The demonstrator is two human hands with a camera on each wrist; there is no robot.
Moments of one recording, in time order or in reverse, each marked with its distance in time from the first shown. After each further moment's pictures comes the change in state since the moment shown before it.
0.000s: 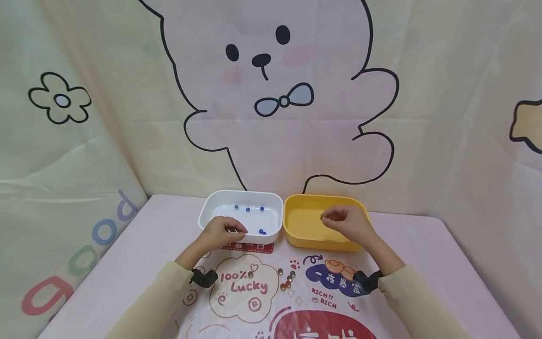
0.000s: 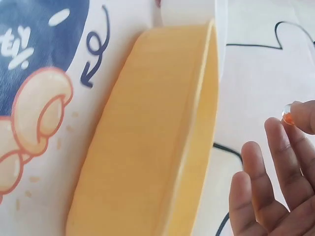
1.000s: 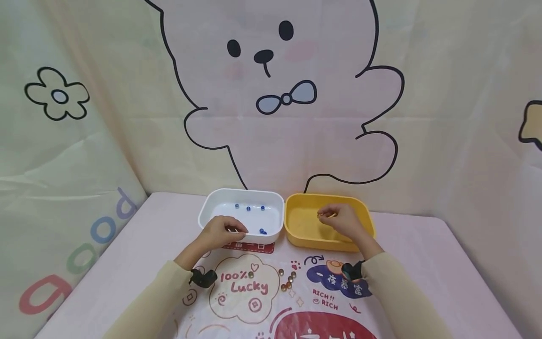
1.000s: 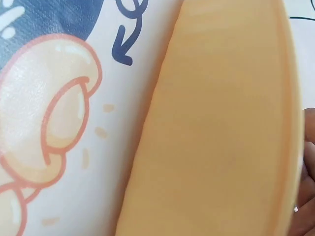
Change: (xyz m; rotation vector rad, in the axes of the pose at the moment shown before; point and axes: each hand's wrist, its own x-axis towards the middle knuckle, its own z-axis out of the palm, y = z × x) left_hand 0.002 -0.001 -0.003 -0.012 0.000 0.028; right_hand 0.042 0.032 0.027 0.042 -0.023 0.071
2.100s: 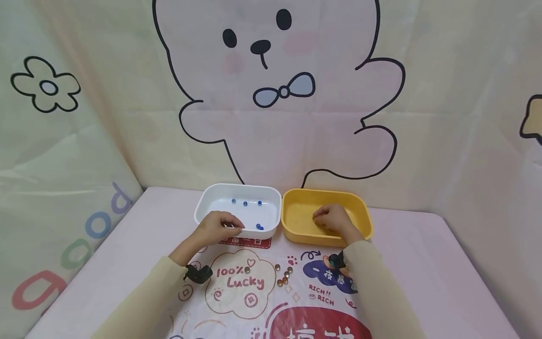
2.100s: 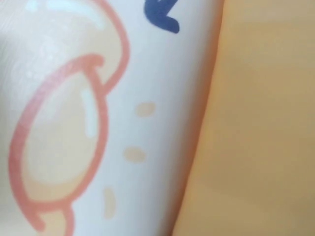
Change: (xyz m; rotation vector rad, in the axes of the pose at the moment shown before) left_hand 0.000 0.001 0.001 0.016 0.000 -0.033; right_hand 0.026 0.024 0.022 0.017 -0.098 0.233
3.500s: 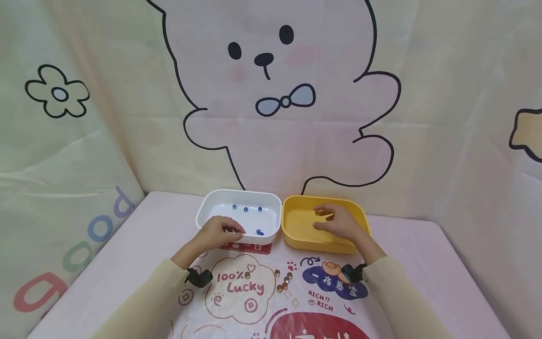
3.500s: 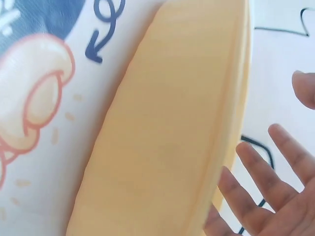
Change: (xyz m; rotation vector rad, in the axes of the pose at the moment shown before) left_hand -0.005 0.005 -0.001 -0.029 -0.011 -0.048; right_hand -0.052 -0.029 -0.026 -0.149 0.026 -0.321
